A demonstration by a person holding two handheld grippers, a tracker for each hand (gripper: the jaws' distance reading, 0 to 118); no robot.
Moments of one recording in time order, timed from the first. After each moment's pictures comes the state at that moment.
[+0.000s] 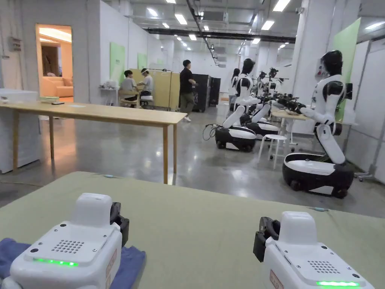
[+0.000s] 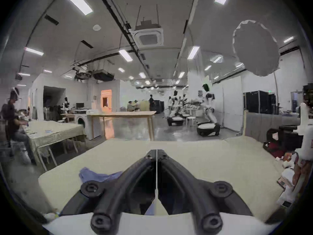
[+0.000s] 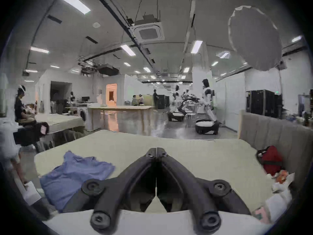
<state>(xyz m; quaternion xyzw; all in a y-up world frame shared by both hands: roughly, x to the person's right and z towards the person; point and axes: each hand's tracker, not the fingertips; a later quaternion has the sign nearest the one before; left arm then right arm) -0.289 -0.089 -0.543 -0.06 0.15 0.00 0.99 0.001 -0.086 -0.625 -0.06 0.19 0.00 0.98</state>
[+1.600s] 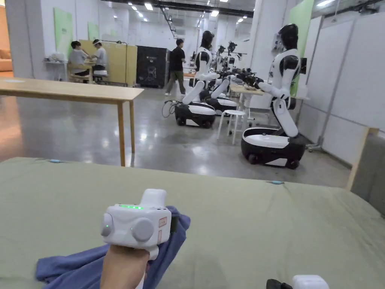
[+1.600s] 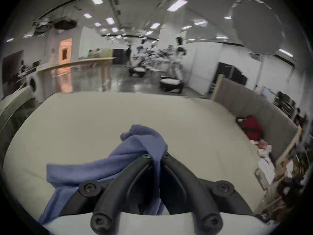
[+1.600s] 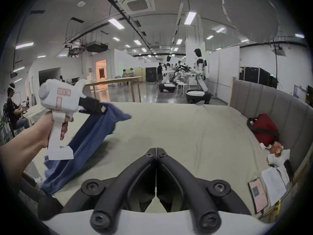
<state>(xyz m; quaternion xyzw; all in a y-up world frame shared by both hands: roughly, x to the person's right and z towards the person) -0.169 -0.147 -0.792 -0.25 -0.12 0.06 0.96 0.109 -0.176 -0.621 -0.19 0.10 0.02 0.98</state>
